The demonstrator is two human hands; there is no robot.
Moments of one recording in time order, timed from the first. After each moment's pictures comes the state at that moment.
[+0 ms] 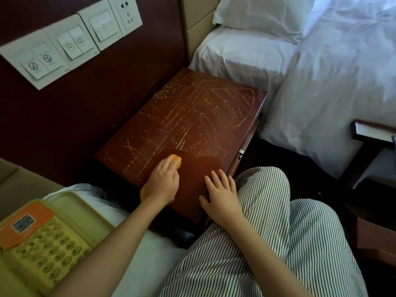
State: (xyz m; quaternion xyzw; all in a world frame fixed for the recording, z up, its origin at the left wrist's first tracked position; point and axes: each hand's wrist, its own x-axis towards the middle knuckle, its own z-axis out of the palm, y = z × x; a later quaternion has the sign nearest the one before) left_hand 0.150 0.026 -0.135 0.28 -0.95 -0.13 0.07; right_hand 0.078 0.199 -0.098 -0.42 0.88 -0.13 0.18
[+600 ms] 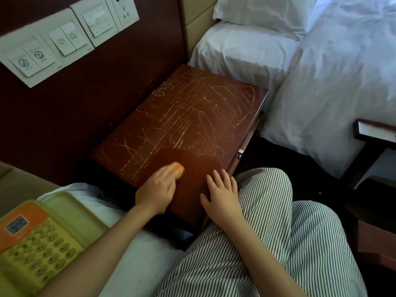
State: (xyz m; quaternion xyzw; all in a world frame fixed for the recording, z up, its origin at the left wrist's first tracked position) left_hand 0.173 0.025 -0.133 0.18 -0.97 -0.15 0.07; right_hand 0.072 0.202 -0.098 -0.39 0.89 -0.16 0.18
